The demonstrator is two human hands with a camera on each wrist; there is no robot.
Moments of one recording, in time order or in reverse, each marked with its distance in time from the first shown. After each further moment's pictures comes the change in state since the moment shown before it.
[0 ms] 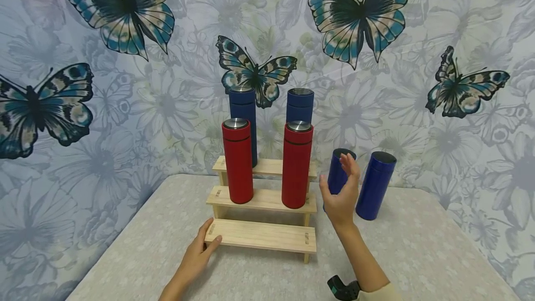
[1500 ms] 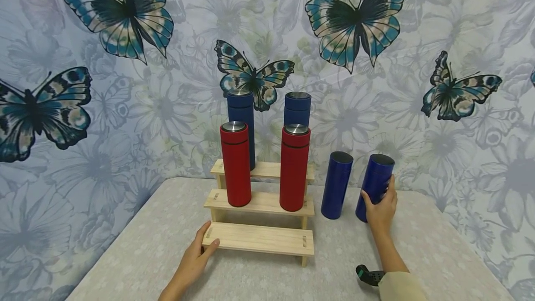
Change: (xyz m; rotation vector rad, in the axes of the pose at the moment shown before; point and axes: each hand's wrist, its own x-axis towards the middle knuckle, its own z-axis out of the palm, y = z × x) left_hand -0.001 0.003 0.001 0.011 0.019 0.022; right_hand -0.065 0.172 -0.105 -0.455 0.016 0.391
